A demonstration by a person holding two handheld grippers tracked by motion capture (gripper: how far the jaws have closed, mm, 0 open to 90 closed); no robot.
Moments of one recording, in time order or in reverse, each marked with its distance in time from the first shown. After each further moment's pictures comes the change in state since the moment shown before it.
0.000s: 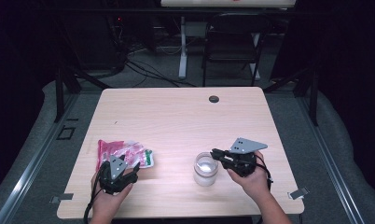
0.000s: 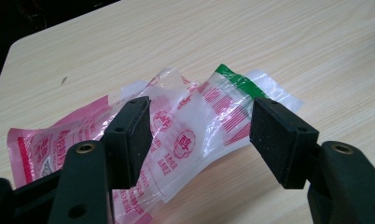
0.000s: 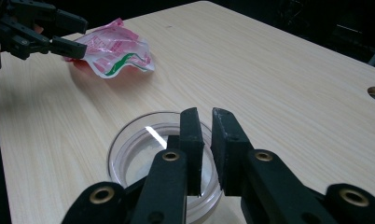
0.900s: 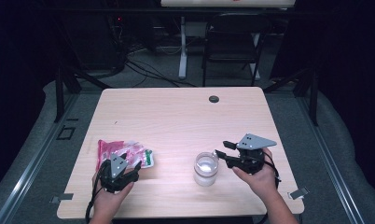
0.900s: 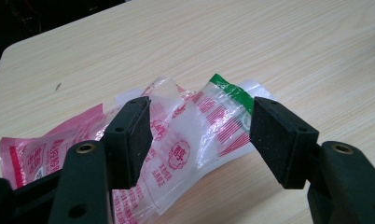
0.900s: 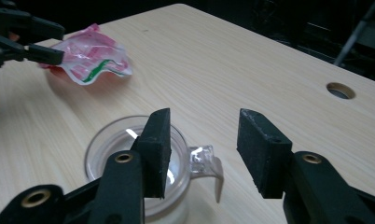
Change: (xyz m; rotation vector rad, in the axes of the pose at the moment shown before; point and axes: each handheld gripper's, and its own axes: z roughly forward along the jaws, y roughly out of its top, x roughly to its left) left arm 0.000 0.005 0.001 -0.018 -0.022 -0.005; right arm -0.009 0.008 -0.020 0.009 -0.097 0.026
